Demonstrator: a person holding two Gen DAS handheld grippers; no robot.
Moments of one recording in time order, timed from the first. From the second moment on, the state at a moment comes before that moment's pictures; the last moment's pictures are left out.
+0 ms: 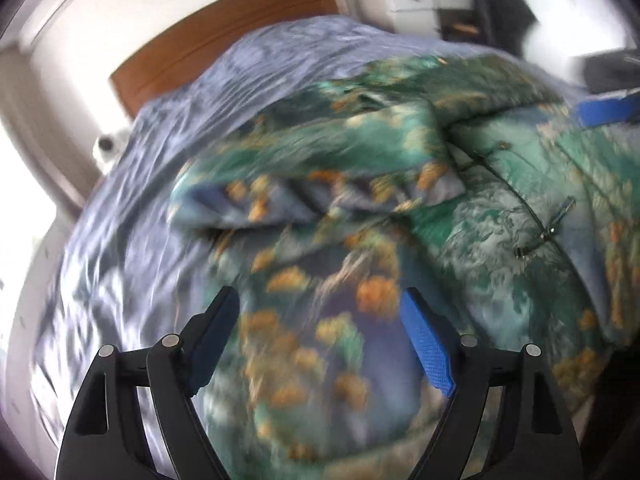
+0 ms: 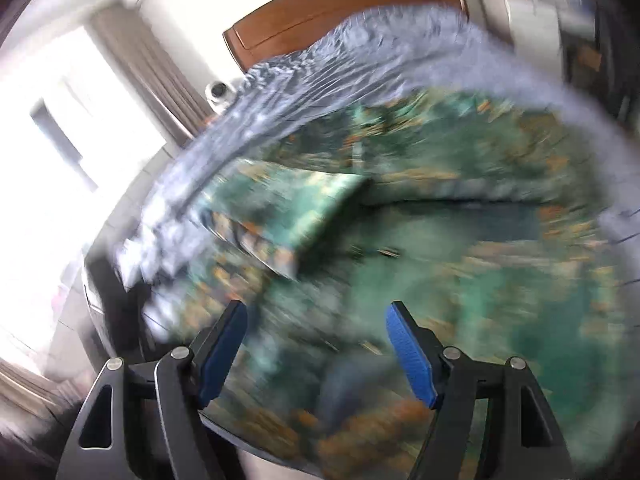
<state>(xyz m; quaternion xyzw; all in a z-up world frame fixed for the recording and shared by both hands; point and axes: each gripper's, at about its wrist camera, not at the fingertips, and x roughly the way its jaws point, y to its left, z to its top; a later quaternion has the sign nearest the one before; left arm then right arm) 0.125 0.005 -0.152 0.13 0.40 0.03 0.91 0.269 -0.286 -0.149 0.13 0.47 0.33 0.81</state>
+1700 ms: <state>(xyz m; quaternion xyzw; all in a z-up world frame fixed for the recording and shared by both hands) 0.354 0.089 -0.165 -0.07 0.48 0.01 0.87 0.481 -0.164 -0.223 -0.08 0.46 0.30 0.83</state>
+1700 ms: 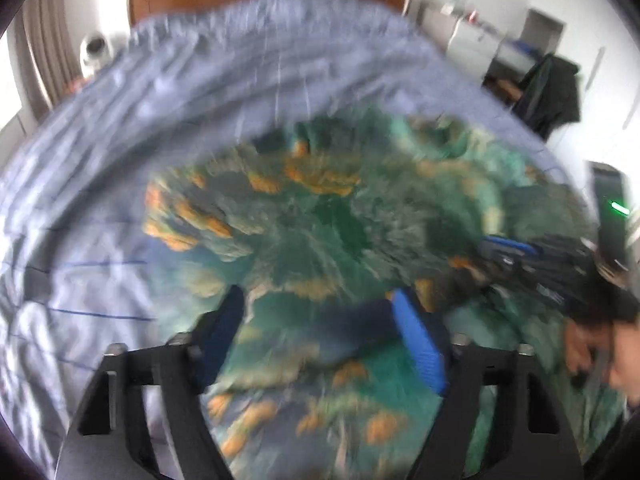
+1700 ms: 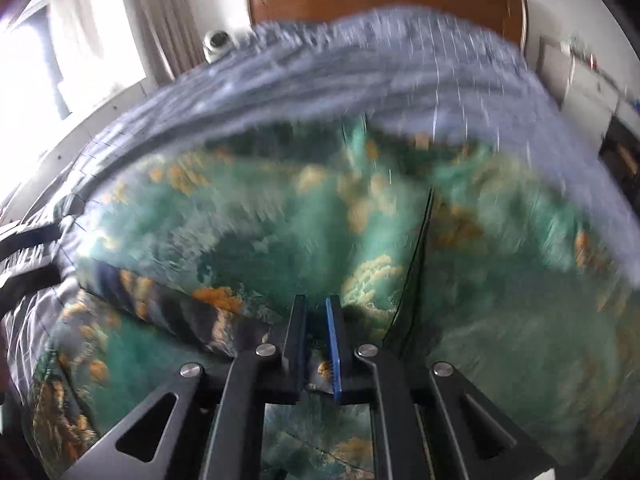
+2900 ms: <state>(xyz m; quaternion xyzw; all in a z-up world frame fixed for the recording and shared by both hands) 0.311 0.071 -0.178 -0.03 0.49 -0.01 0.87 0.459 -0.177 -0.207 -0.06 0.47 0.28 0.84</state>
